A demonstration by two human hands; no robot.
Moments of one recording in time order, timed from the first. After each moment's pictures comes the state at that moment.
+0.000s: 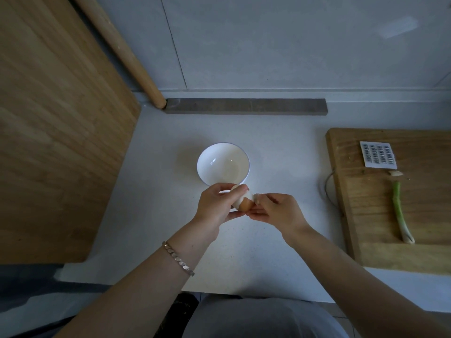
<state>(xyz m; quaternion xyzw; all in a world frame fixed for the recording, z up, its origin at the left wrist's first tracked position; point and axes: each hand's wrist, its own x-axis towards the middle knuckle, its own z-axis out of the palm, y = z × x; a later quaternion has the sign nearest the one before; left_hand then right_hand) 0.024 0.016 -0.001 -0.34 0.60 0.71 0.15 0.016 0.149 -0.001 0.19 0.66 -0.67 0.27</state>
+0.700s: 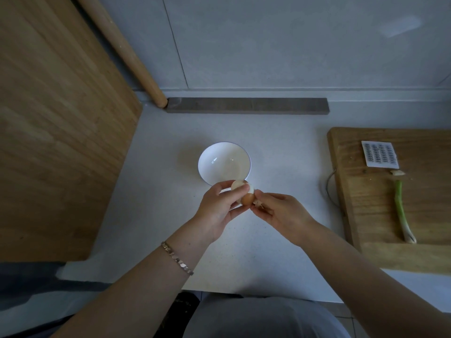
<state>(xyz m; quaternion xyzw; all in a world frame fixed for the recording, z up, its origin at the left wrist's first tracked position) 0.026 0.015 -0.001 -0.31 0.51 0.79 0.16 0.012 0.156 -0.006 0.21 0.56 -0.73 0.33</state>
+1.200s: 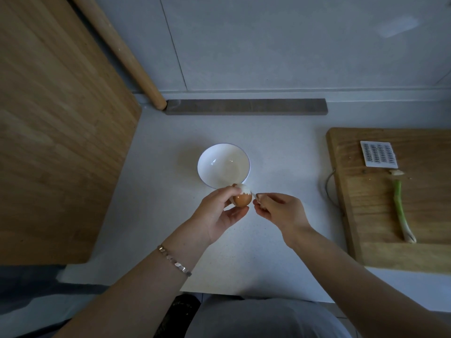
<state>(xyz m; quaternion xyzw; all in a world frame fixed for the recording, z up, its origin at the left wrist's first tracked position) 0.027 0.011 0.004 -0.35 0.44 0.80 0.21 0.018 0.150 0.001 0.26 0.66 -0.67 0.22</state>
